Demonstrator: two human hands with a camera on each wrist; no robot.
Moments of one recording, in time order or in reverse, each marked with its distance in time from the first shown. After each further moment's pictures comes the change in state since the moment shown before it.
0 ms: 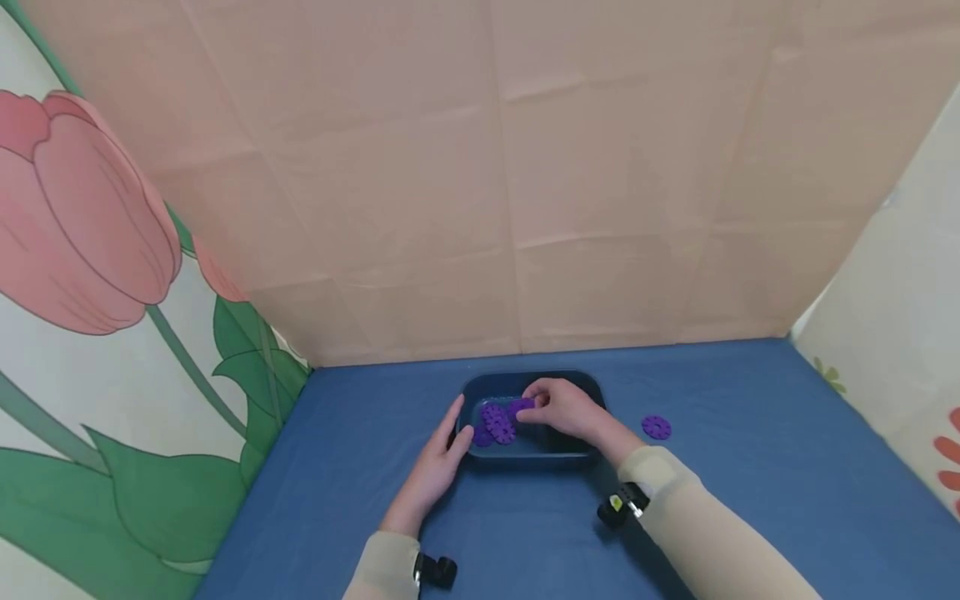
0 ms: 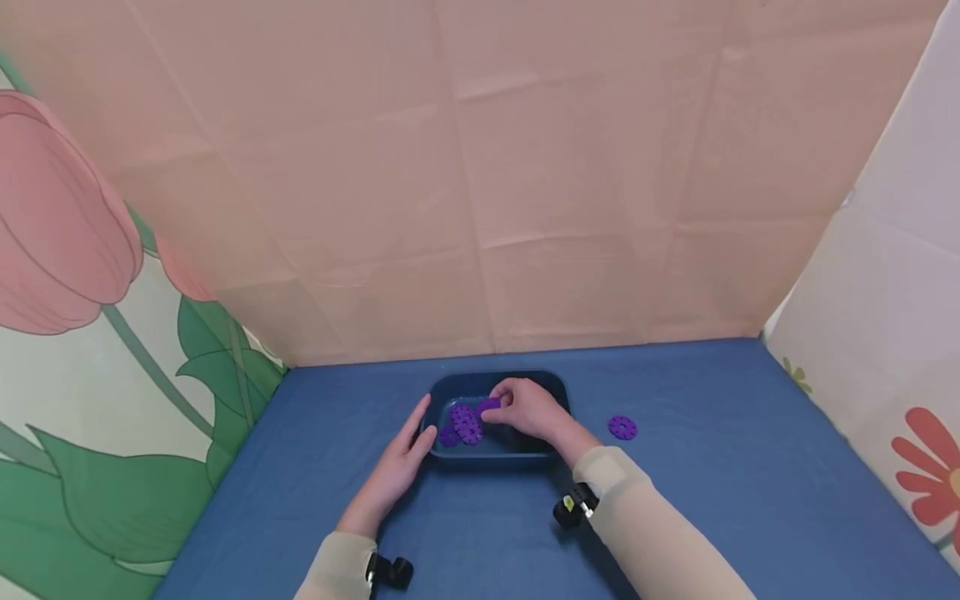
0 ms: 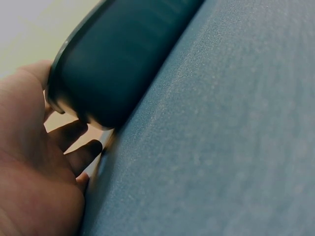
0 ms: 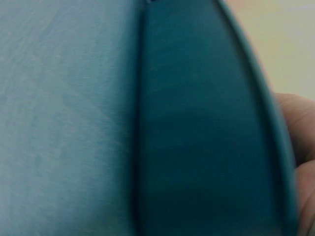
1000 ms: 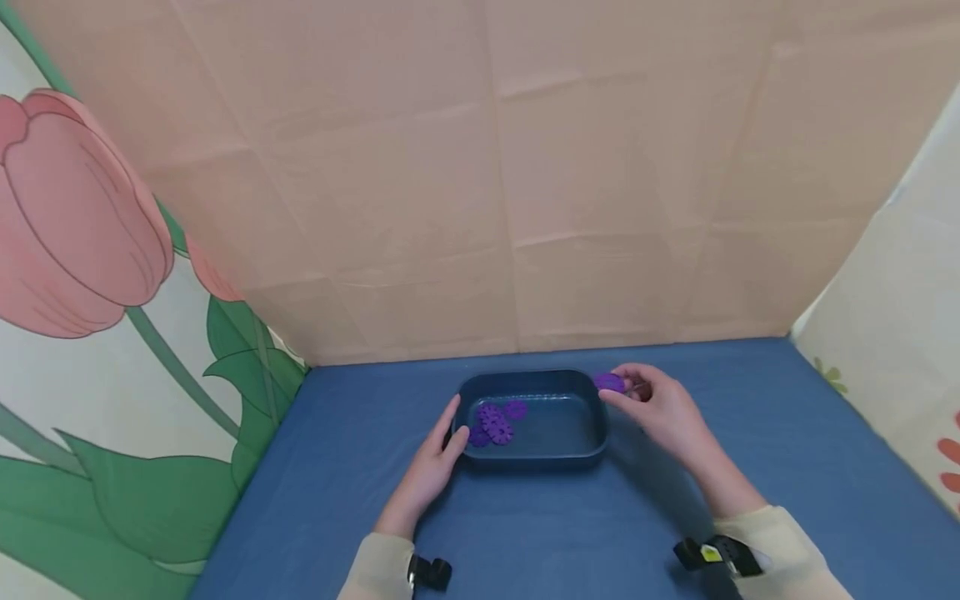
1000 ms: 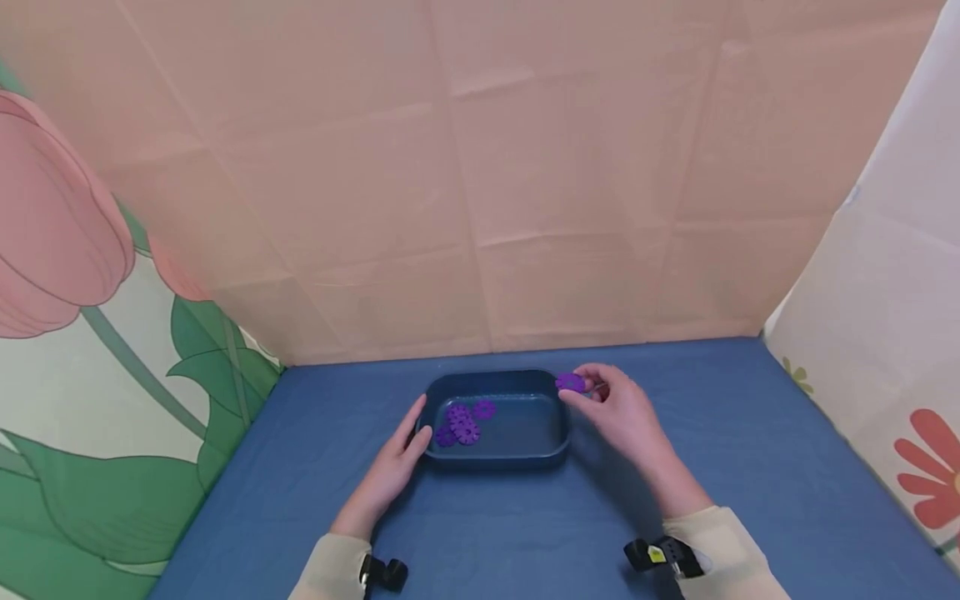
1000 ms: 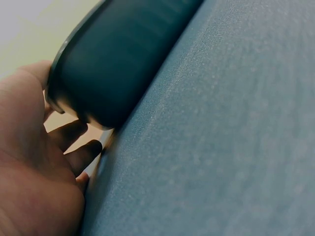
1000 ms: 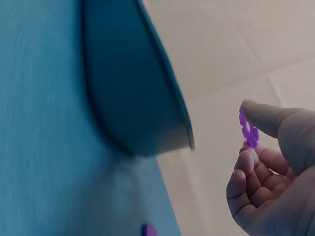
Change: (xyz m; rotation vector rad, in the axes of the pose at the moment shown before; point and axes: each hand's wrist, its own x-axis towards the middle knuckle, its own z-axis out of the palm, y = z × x) left_hand -0.002 0.000 -0.005 0.021 0.004 -0.024; right_hand -0.088 0.030 -0.081 0.022 0.381 0.025
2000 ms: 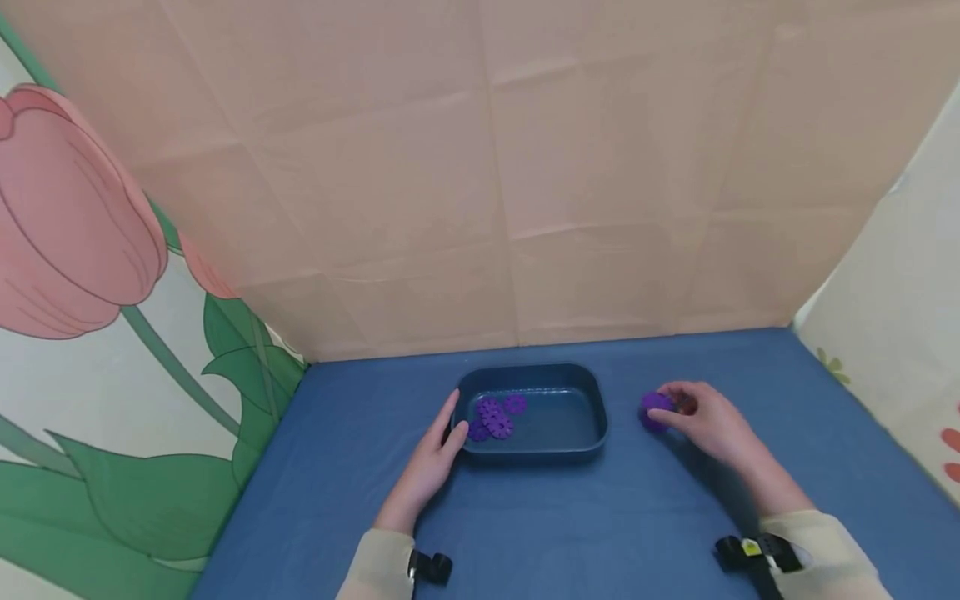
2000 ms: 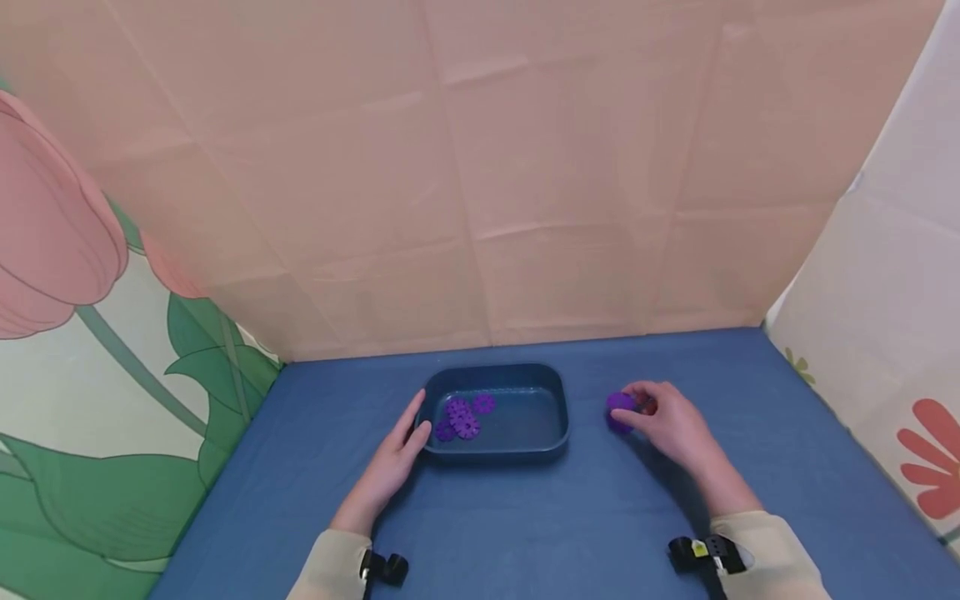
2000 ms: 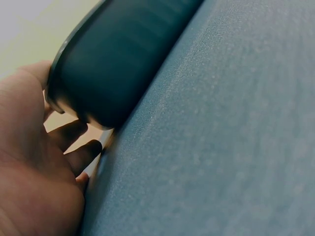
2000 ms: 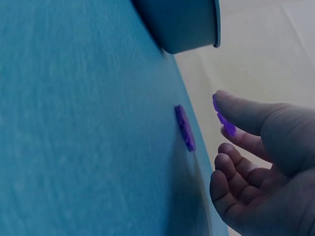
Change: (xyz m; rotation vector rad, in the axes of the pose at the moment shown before) left_hand -0.018 0.044 -0.011 0.007 -0.045 -0.034; right_hand -0.004 0.090 -0.028 -0.187 -0.080 -0.010
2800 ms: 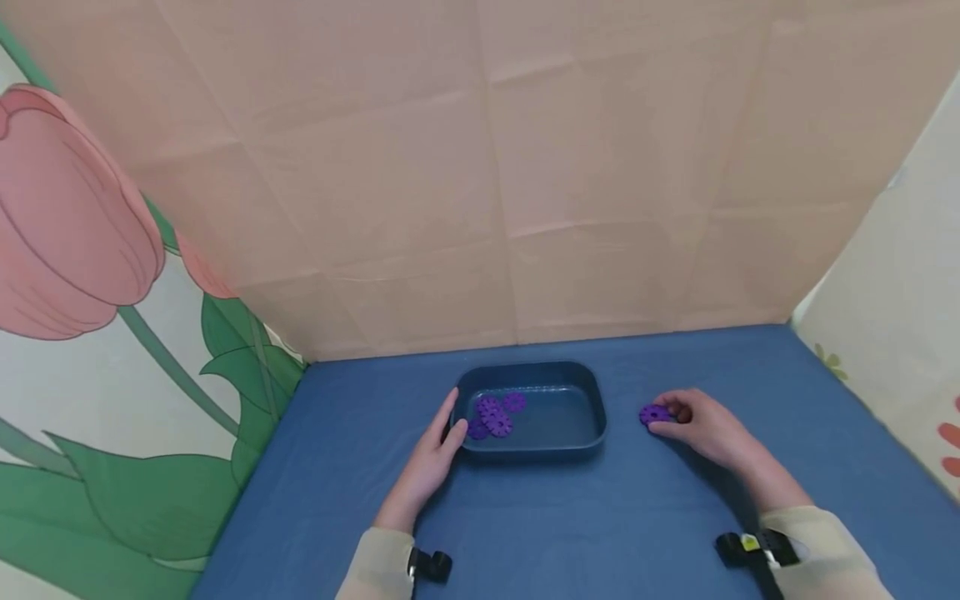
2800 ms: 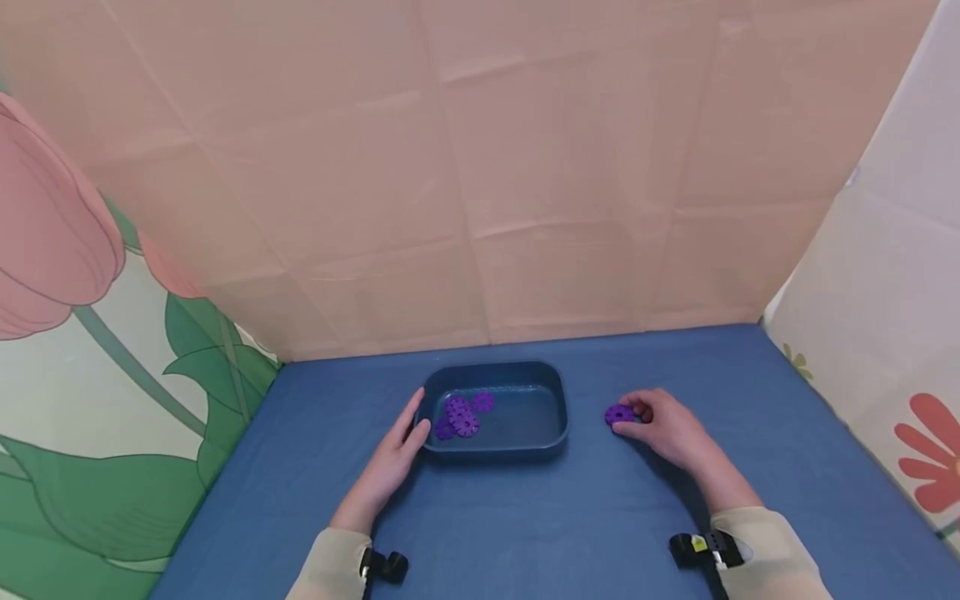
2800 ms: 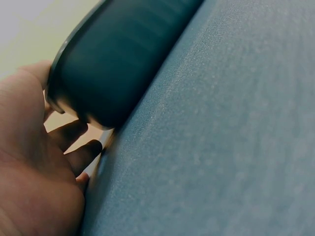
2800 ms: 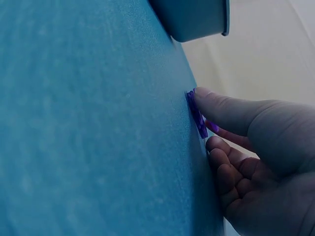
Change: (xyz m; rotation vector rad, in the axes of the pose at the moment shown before) left_hand 0.020 -0.042 0.010 -0.032 0.039 0.029; right_hand -0.002 0.014 0.008 -0.023 -0.098 -0.021
